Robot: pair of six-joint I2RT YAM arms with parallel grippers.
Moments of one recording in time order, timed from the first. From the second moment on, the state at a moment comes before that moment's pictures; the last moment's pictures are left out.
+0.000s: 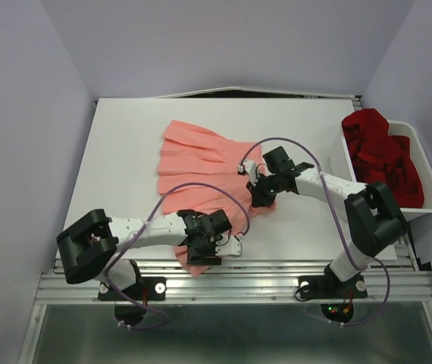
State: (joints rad) left arm -1.14 1.40 0.76 -0.72 0.04 0.49; right arm 0.52 1.63 0.98 -0.42 -0.50 -0.45
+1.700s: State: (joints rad) left arm -0.48 1.27 1.21 -0.73 0.08 0.65; right arm 0.45 1.55 1.23 -0.62 -0.49 -0.53
